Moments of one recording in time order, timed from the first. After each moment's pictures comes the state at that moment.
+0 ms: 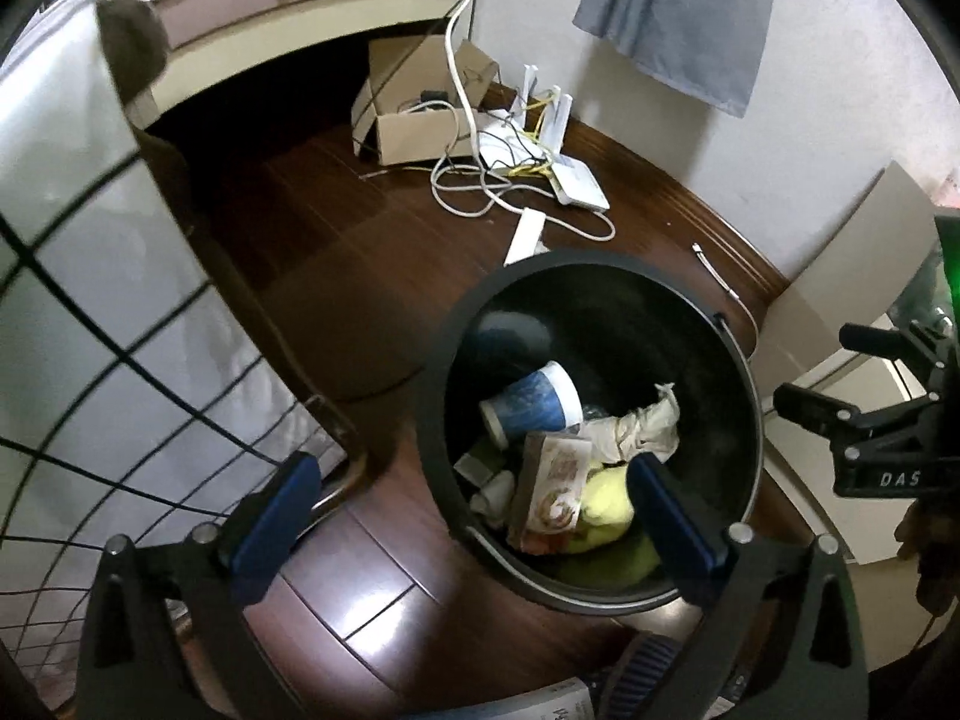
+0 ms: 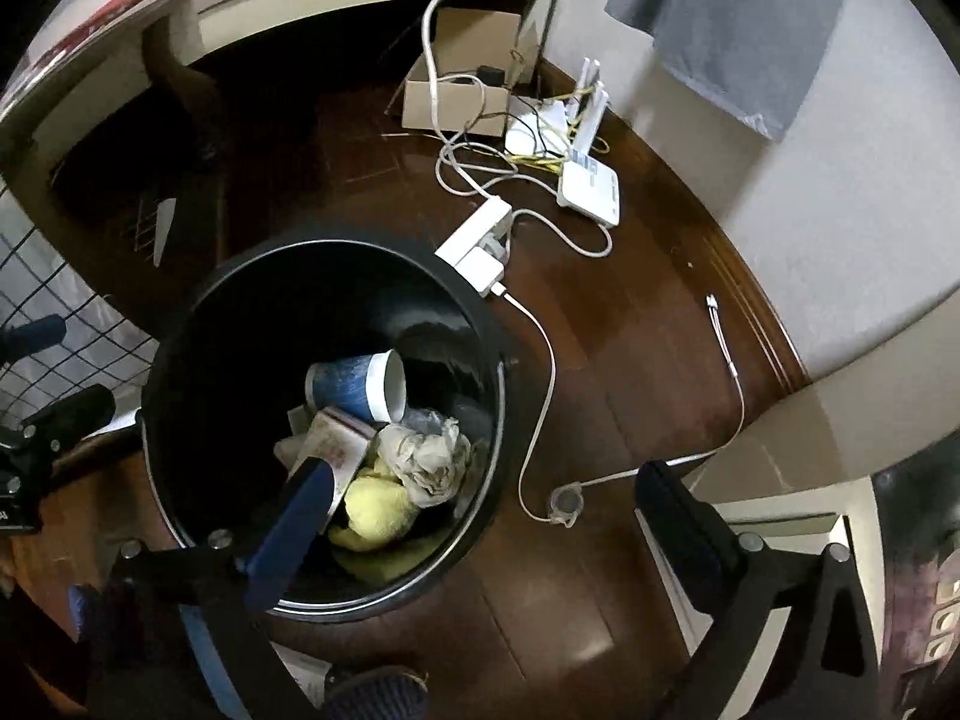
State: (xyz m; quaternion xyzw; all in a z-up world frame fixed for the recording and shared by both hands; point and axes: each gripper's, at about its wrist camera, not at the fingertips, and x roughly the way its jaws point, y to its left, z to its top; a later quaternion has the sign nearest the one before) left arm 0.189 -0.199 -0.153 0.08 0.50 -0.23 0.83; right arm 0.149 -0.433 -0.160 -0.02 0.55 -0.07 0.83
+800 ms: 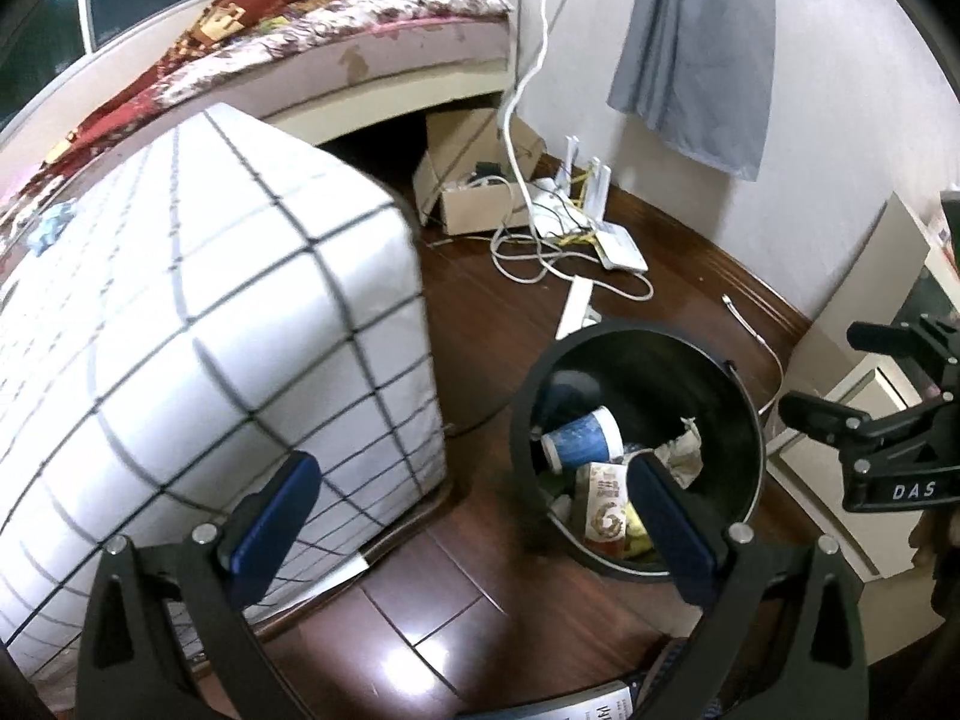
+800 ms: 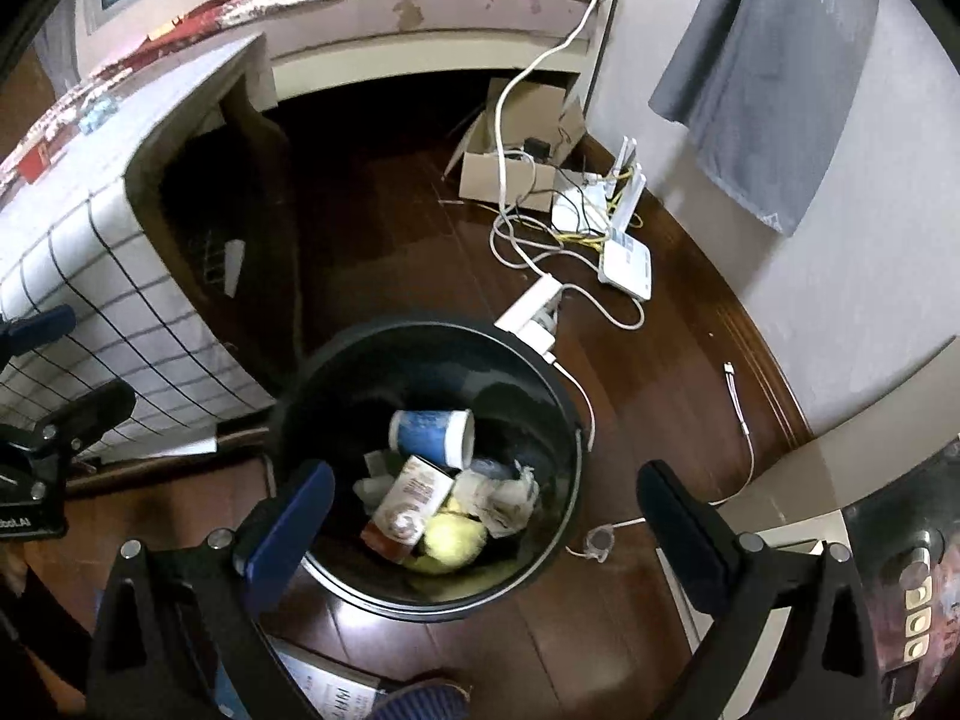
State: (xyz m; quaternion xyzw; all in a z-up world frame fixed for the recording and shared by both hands) left arm 0.162 -0.149 -0.085 0.09 0.44 -0.18 0.88; right arm 0.140 -0.376 -0.094 -0.03 0.49 -0.04 0.87
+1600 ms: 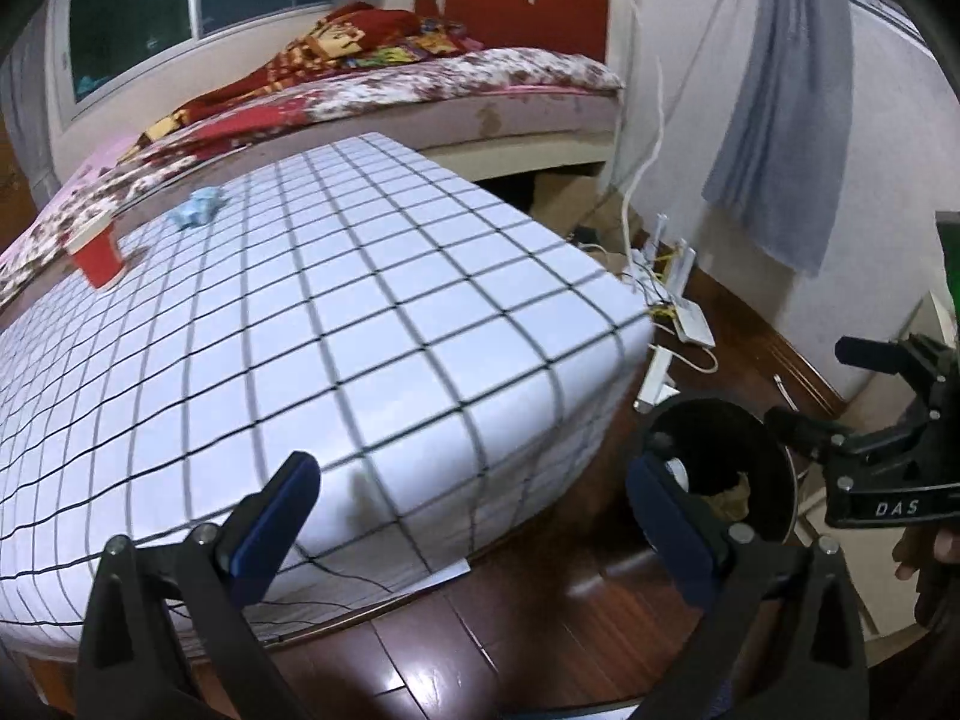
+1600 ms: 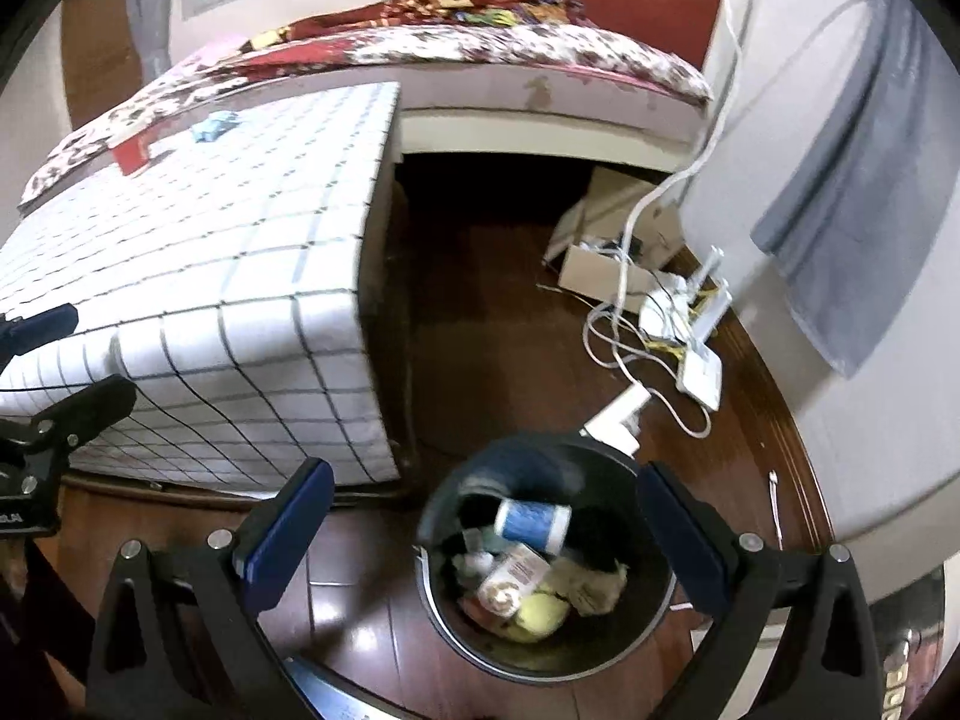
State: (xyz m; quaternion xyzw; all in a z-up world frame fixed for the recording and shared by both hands) left arm 0.156 -0.049 -0.034 0.04 0.39 -0.09 0.91; right arm 0.164 -0.264 -0.037 -0.08 0.43 0.05 0.90
